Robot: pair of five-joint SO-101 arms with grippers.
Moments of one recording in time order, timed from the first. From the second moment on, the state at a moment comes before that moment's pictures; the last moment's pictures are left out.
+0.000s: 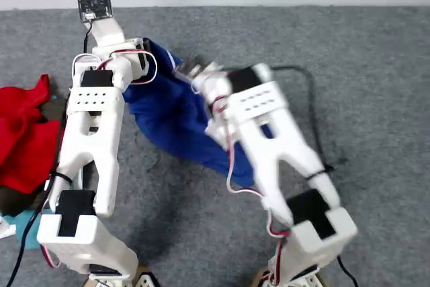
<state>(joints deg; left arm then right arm) -3.6 8.7 4.3 39.4 17.7 -25.0 7.1 -11.5 94.9 24.4</state>
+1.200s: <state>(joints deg) 8.0 -6.7 1.2 82.2 10.2 -8.2 -54.0 10.6 96.6 27.0</state>
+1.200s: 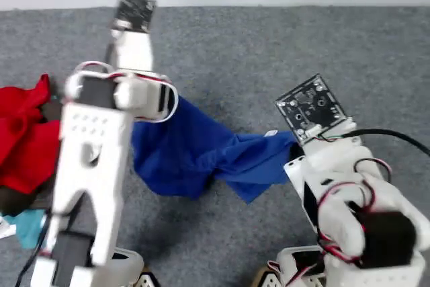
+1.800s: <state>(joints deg) 8.0 22.3 -6.3 51.4 10.1 -8.1 -53.6 27.0 86.6 27.0</state>
